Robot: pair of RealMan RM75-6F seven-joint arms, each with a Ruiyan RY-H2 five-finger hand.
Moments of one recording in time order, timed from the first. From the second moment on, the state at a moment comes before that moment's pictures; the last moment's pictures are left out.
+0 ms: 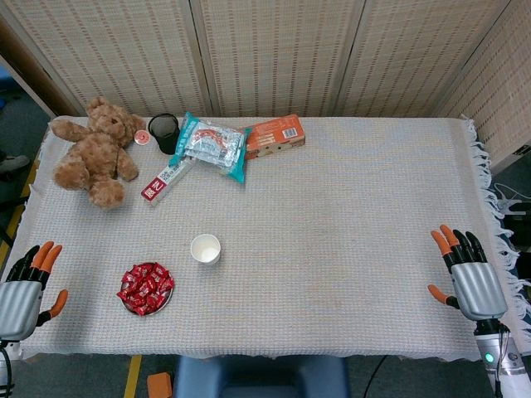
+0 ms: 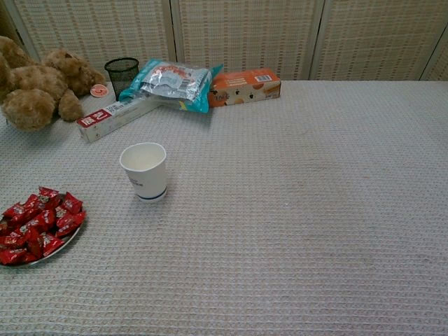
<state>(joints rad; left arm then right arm) -0.10 -1.17 -0.04 -1.55 1.52 1.50 0.11 0.13 -1.18 0.05 -1.56 -1.50 1.42 -0.11</state>
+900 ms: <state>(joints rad) -0.19 -1.44 -0.01 -1.57 1.38 1.26 0.73 0.11 -1.16 0.05 -1.59 -1.51 1.45 -0.12</state>
